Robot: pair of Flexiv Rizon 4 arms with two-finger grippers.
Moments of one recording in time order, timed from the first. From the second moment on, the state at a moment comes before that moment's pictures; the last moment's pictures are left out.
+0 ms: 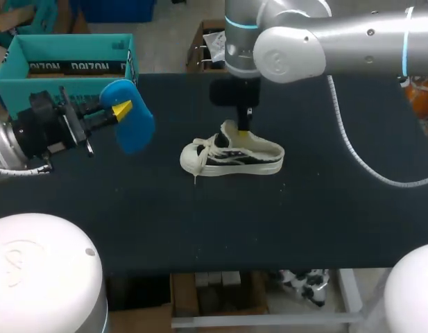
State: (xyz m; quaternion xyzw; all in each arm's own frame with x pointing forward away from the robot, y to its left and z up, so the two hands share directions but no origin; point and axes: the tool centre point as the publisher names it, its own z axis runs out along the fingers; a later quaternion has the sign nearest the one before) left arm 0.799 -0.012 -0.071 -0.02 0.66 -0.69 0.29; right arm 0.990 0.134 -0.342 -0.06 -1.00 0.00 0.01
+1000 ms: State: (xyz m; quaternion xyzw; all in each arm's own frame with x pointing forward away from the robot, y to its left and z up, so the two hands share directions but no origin) left arm 0.906 -0.130 -0.041 0.11 0.63 -0.74 0.19; right arm 0.923 0.138 -0.309 -0.46 -0.88 -0.12 0.04
